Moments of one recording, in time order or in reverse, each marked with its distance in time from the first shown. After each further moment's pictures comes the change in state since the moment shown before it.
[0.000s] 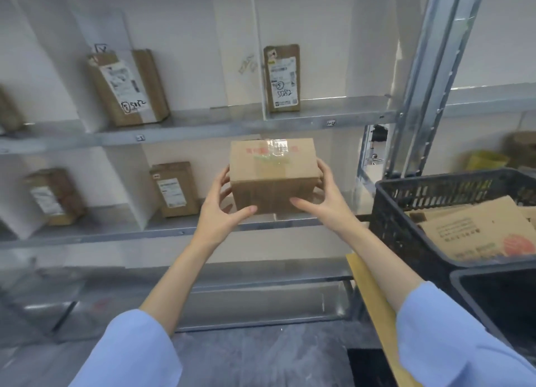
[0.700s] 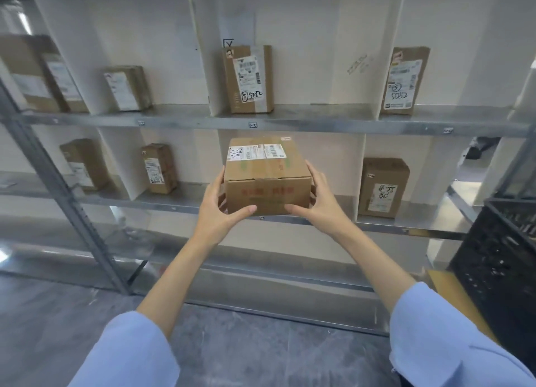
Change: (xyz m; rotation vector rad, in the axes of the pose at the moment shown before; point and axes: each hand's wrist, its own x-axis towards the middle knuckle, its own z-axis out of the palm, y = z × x) left_hand -0.085 -0.016 -0.229 0.101 0.249 -0.075; right_hand 0.003 -0.081 0.244 0.029 -0.262 -0.071
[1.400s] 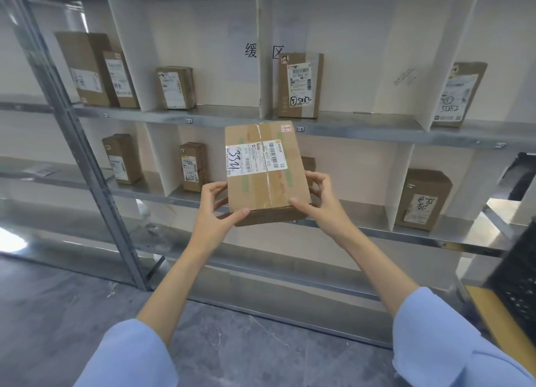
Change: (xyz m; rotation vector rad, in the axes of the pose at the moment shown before) left_hand -0.024 -0.042 -0.129 -0.104 0.097 -0.026; right_hand 0.013 -0.041 0.117 0.034 -0.038 0.058
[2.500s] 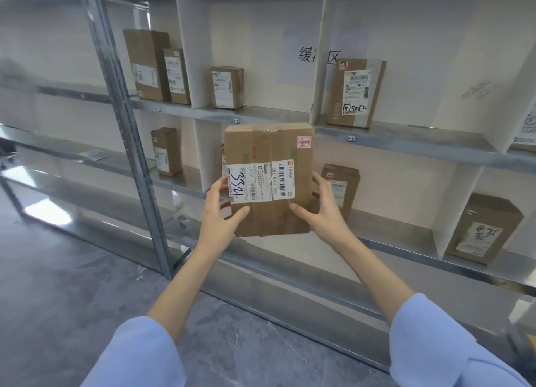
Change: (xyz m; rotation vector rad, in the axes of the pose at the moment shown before) left_hand 0.012 -0.025 -0.072 0.190 0.233 0.059; right_hand 0.049 -0.001 0.090 -0.095 -0.032 -0.149
